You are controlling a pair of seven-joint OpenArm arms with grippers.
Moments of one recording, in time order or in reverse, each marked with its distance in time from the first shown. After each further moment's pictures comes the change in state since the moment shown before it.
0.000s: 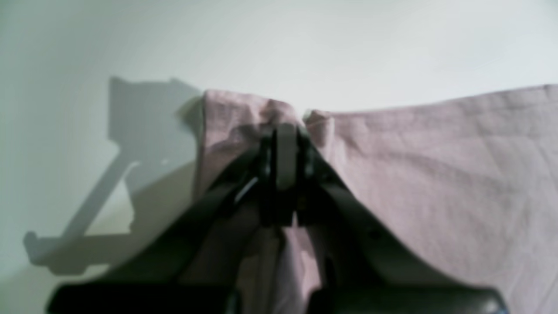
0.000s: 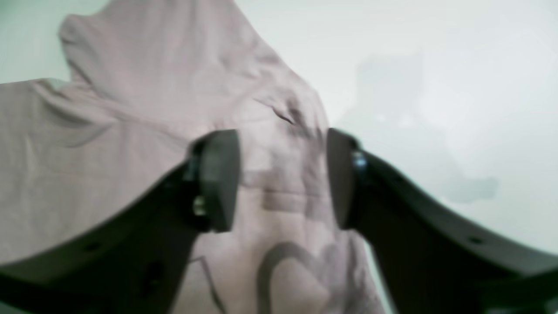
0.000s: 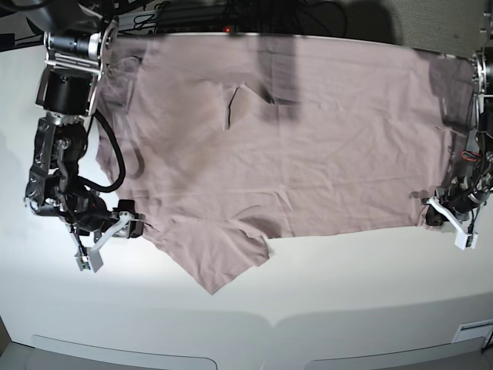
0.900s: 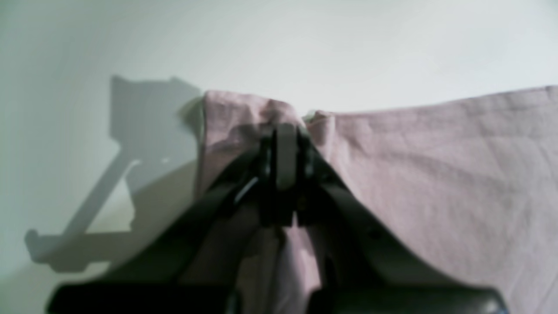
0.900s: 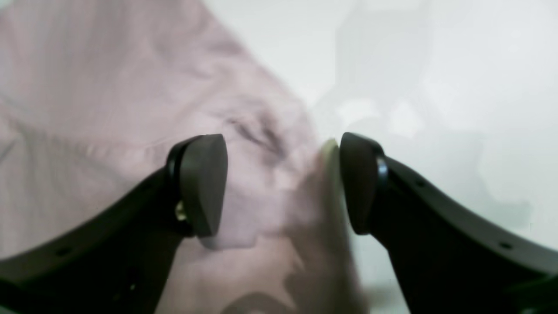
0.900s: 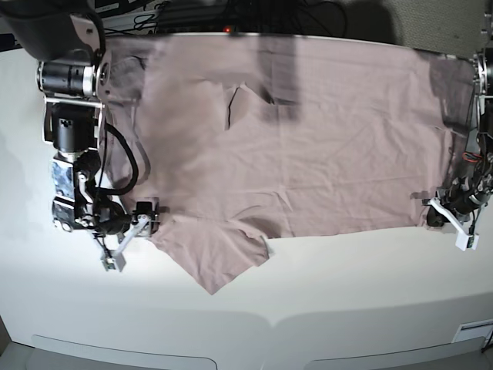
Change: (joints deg) left arm -0.3 -0.1 0.0 0.0 0.0 0.0 0.4; right arm 10.1 0.3 -11.7 -25.5 -8.0 0.8 8.5
